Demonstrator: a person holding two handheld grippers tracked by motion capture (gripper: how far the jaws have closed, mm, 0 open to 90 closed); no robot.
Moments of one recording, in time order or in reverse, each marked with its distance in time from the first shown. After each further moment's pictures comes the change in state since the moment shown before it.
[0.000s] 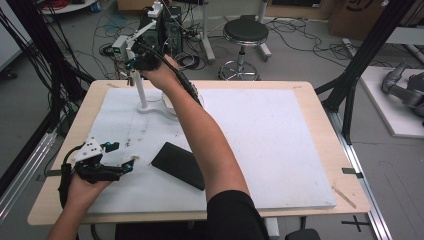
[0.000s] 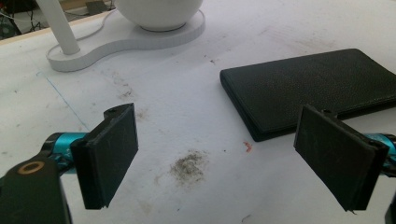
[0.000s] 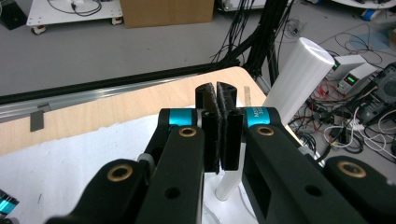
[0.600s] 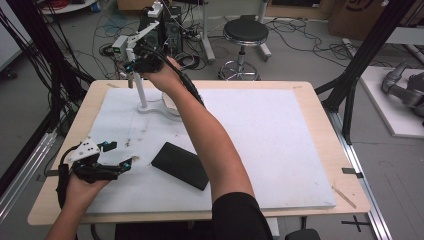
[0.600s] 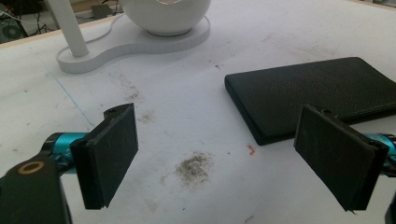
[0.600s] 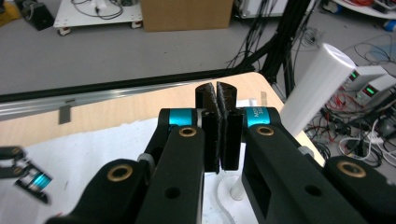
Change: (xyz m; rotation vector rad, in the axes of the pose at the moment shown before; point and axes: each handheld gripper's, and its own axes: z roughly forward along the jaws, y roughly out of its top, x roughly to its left) left arm 0.002 0.000 -0.003 -0.019 0.008 -0.022; right arm 0.006 -0.004 -0.011 -0.037 0.063 -0.049
